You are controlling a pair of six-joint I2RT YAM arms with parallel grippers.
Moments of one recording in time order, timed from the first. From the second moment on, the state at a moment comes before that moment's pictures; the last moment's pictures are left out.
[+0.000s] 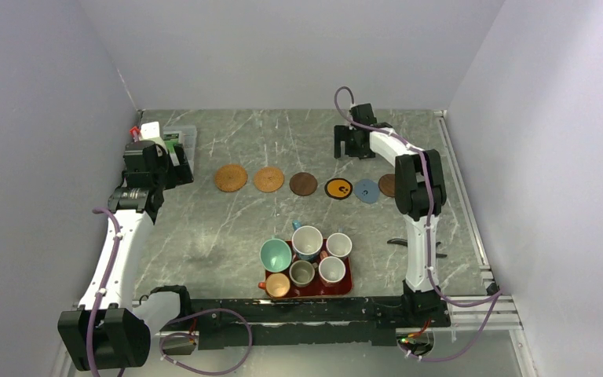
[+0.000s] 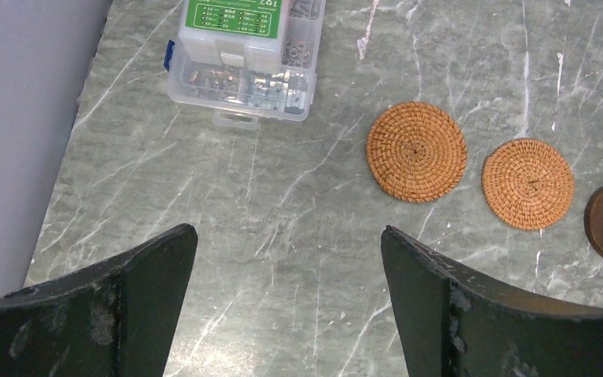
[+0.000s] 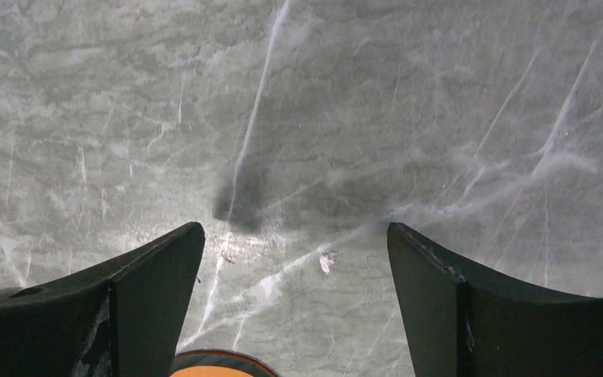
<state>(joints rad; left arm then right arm) 0.05 1.04 0.95 -0.45 -0.12 -0.15 0.23 2.27 1.77 -0.46 -0.02 0.21</state>
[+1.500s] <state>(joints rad) 0.05 1.02 0.95 -0.45 -0.12 -0.16 0.43 1.88 1.21 -0.43 0.09 0.28</state>
